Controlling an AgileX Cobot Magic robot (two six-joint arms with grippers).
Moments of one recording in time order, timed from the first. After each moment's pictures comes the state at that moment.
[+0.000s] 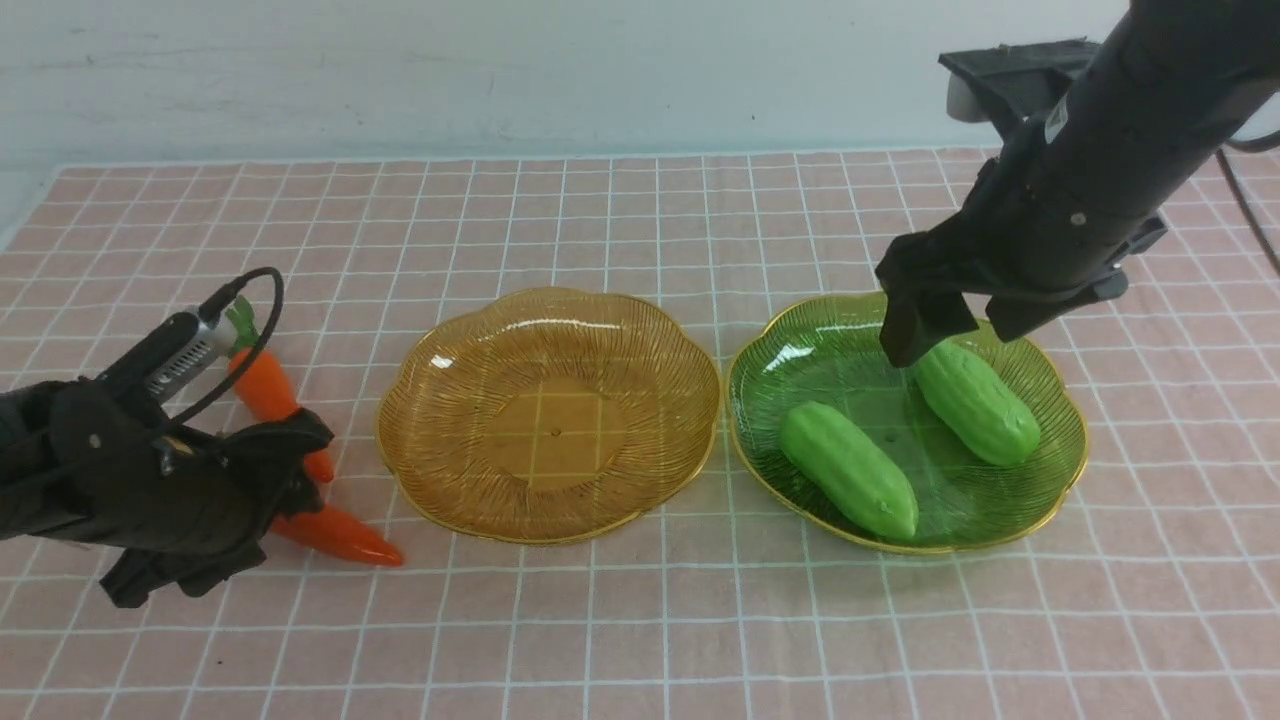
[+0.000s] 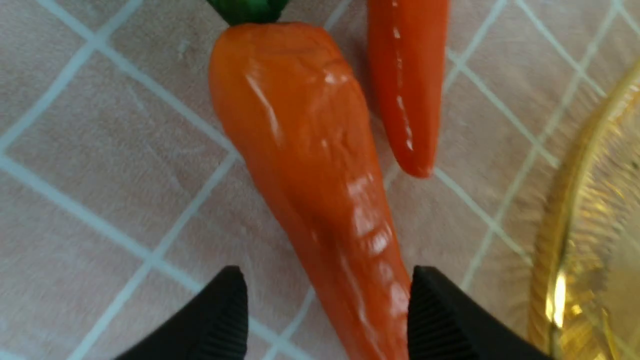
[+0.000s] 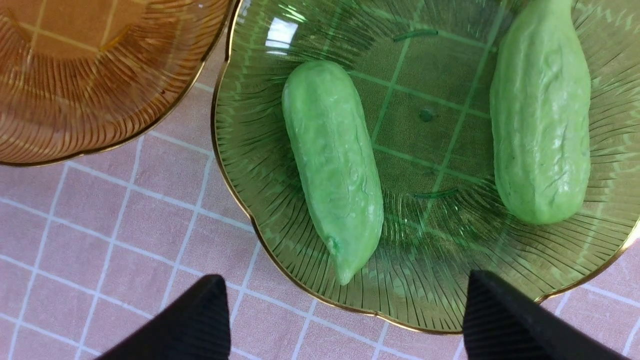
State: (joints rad) right arm 0.37 1.72 -1.57 0.10 1.24 0.04; left arm -0.02 1.60 -0.74 -0.33 0.23 -0.49
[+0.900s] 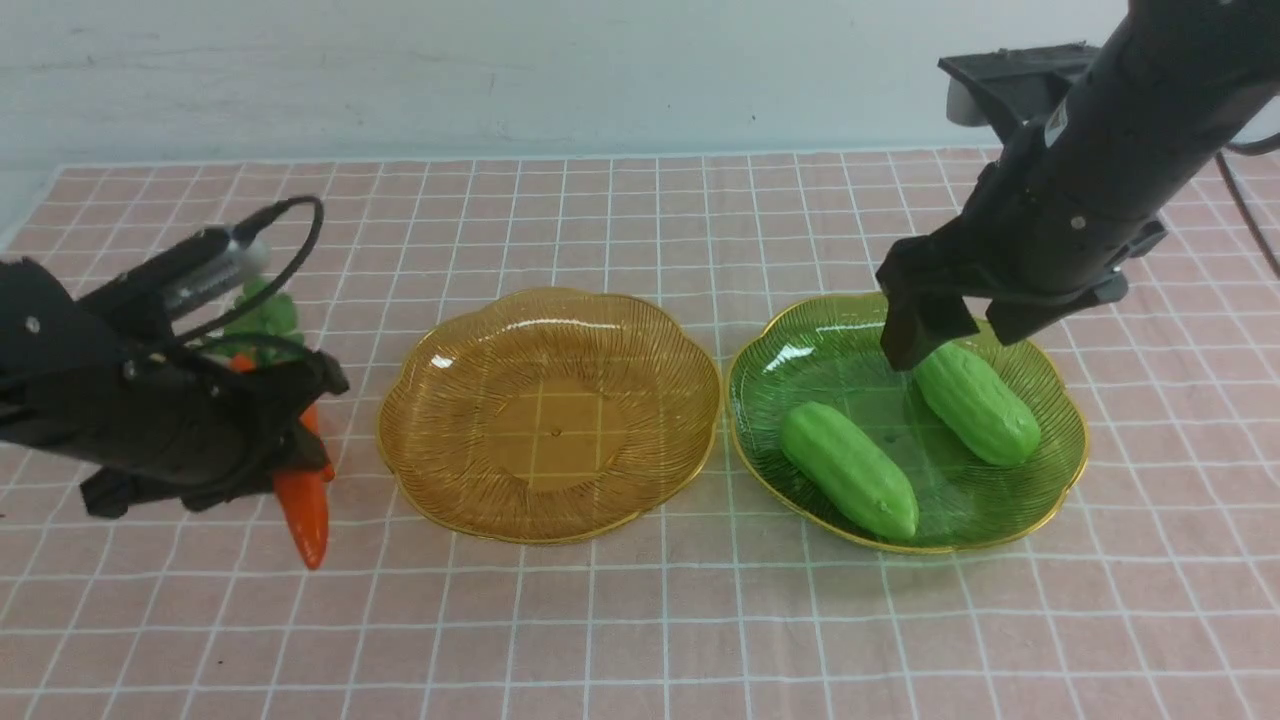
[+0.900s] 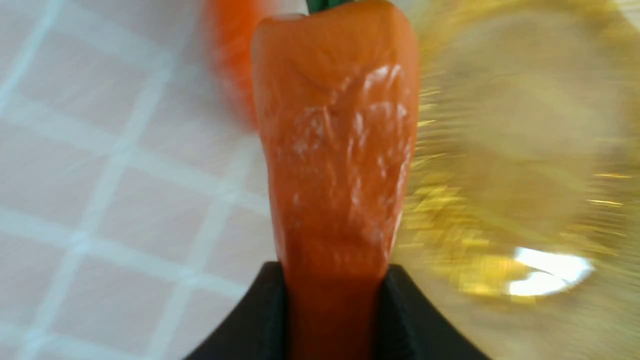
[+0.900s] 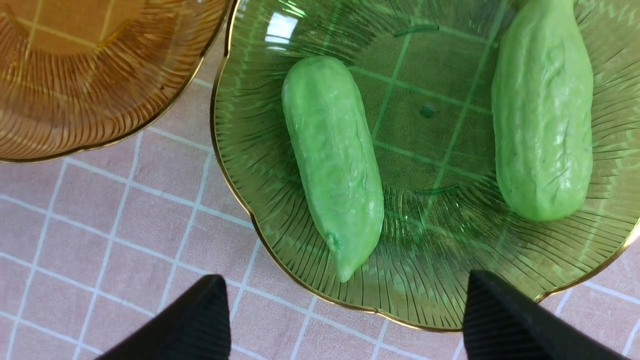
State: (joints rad) right arm 0.37 1.72 -1.56 0.10 1.24 0.03; left arm -0.03 1.50 -0.89 -0.34 0.52 -0.29
